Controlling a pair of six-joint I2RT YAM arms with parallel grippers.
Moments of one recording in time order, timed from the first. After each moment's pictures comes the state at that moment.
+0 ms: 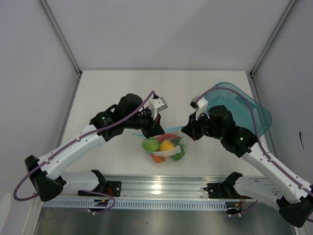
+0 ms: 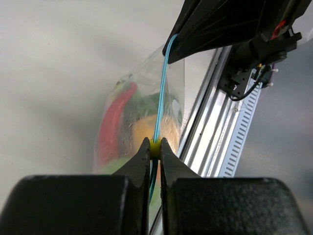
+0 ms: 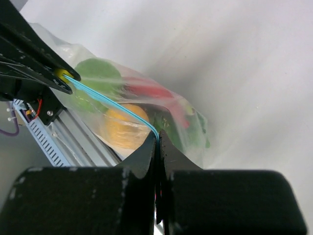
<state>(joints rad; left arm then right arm) -0.82 1.19 1.22 -0.62 0.43 -0.05 0.72 0.93 0.98 -0.52 -0.21 0.21</state>
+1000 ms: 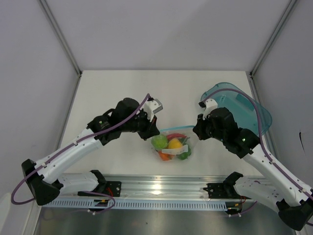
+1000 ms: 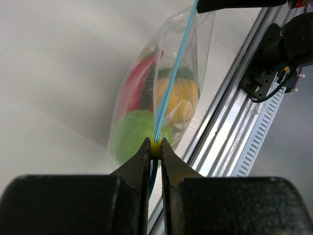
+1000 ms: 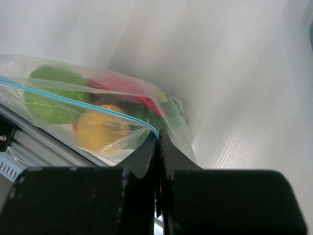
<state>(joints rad) -0.82 1.14 1.15 -0.61 0.31 -0.08 0.68 0.91 0.96 -0.65 0.03 0.28</state>
